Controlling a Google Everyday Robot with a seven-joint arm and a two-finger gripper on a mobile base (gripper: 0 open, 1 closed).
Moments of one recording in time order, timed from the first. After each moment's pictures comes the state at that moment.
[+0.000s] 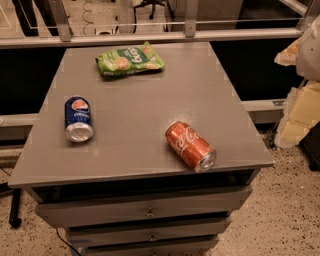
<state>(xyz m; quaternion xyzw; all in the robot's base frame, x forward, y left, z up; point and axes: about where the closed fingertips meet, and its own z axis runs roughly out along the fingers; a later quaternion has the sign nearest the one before) 0.438 -0.216 0.979 -0.60 0.78 -0.04 0.16</state>
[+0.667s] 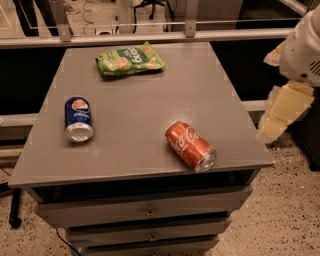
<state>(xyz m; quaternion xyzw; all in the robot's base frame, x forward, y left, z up) 0.453 -0.201 0.972 -0.58 0.79 -0.03 0.18</state>
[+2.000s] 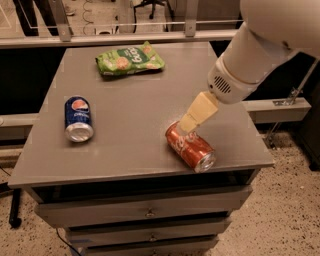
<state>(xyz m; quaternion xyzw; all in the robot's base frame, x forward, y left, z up) 0.502 -0.113 0.897 -0.36 0.91 0.05 0.18</state>
